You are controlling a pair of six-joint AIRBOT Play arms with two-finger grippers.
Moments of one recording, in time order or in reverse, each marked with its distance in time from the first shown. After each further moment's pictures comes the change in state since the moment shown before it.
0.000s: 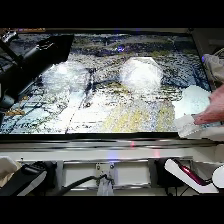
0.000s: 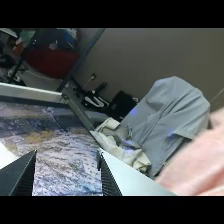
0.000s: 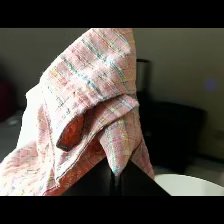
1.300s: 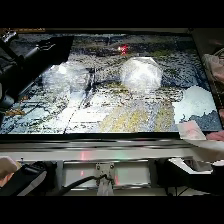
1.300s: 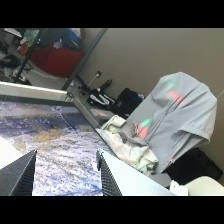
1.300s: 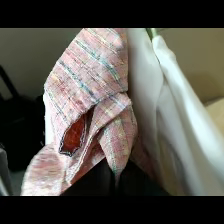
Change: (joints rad) left arm 0.000 0.000 0.000 0.034 0.000 0.000; right arm -0.816 0.021 -0.019 0.352 0.058 0.105
